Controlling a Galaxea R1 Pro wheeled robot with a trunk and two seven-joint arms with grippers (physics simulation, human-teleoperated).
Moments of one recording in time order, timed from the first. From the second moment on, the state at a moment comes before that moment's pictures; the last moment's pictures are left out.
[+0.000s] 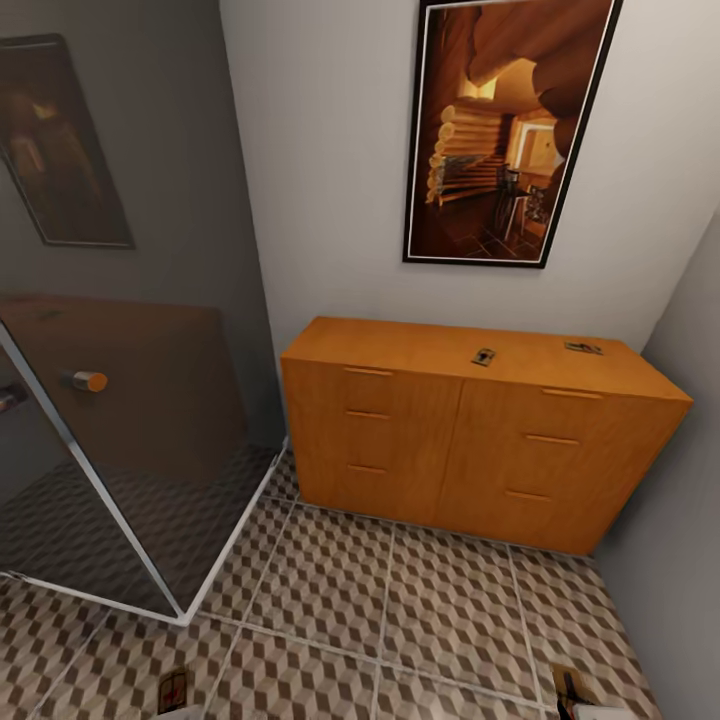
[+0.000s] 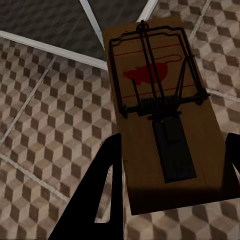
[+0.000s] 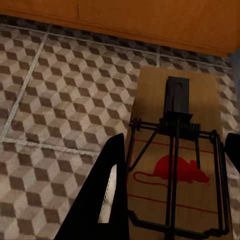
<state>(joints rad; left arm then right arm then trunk) -0.39 0.04 -0.60 0.07 0.68 -0.60 0.27 -0.11 -0.10 -0.29 -0.54 0.15 -0.40 0.10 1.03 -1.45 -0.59</state>
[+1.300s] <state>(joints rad) -0.39 0.04 -0.60 0.07 0.68 -0.59 0.27 -0.11 -0.10 -0.29 -0.54 0.16 -0.40 0.10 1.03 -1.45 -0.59</state>
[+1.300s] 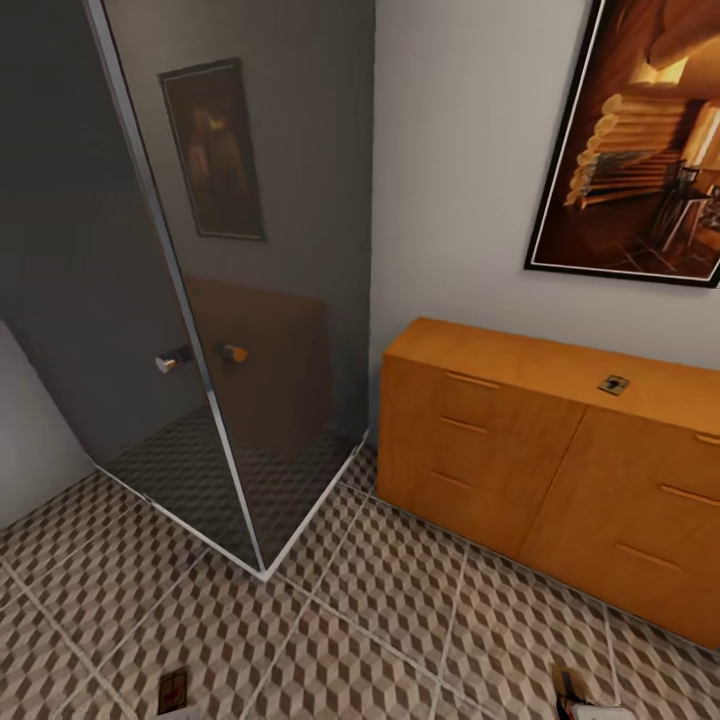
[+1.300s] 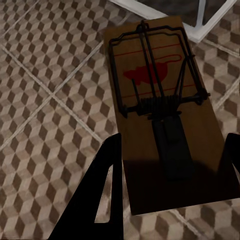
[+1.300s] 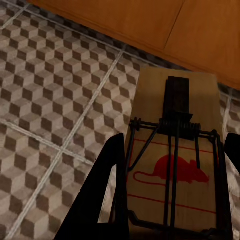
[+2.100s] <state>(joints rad) -0.39 0.04 -0.60 0.07 0.68 -0.59 0.27 -0.11 -0.10 -0.29 -0.54 0.16 -0.40 0.10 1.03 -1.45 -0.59</state>
